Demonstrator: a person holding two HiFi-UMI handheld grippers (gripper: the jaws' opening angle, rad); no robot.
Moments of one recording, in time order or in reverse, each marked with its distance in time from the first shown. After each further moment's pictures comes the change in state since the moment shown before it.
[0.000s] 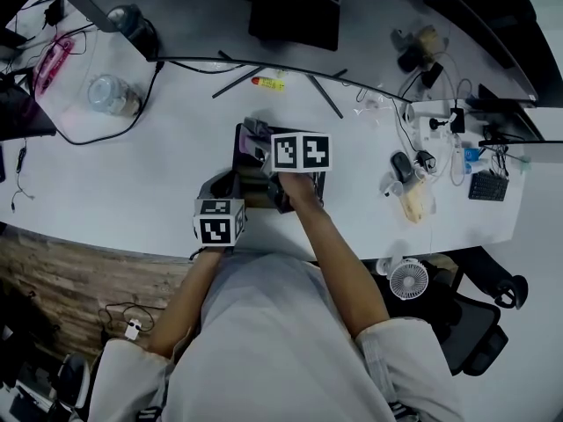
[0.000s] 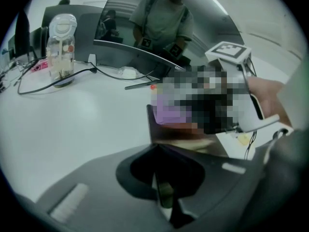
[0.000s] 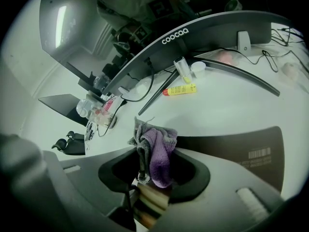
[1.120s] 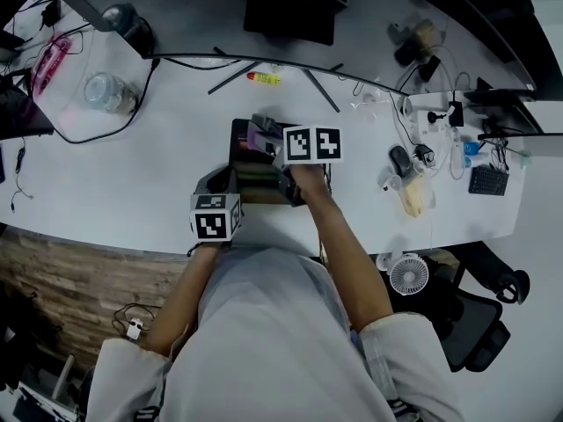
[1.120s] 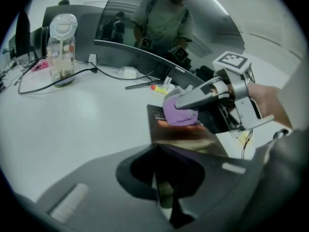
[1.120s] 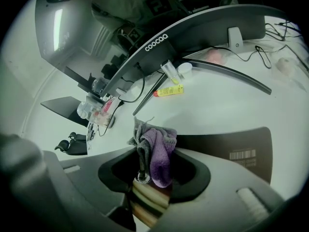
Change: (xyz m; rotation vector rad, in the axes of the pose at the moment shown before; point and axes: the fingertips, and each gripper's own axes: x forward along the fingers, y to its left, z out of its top) left arm -0.002 0.001 0.001 -0.002 -0.003 0.006; right arm -0.015 -0.022 -0.002 0.025 0.021 0.024
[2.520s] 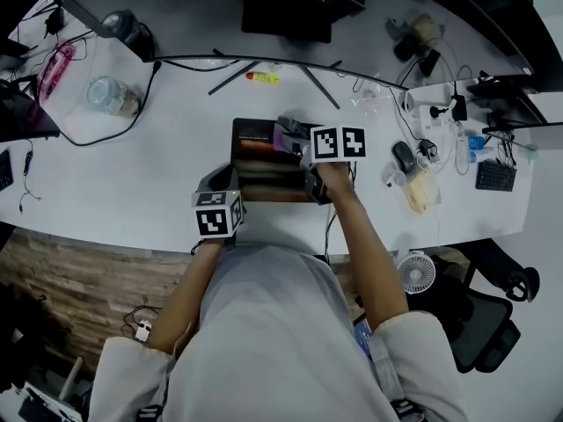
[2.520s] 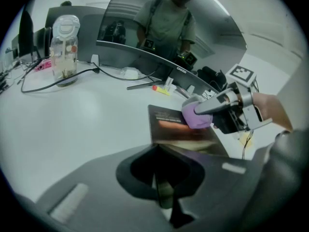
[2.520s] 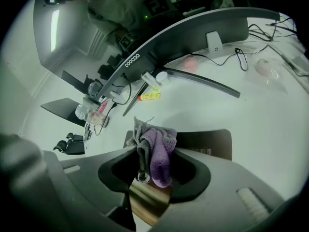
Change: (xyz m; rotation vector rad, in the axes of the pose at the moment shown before) left arm 0.001 -0.002 -0.001 -0.016 -0.010 0.017; right arm -0.039 -0.049 -0.007 0.020 0.005 -0.035
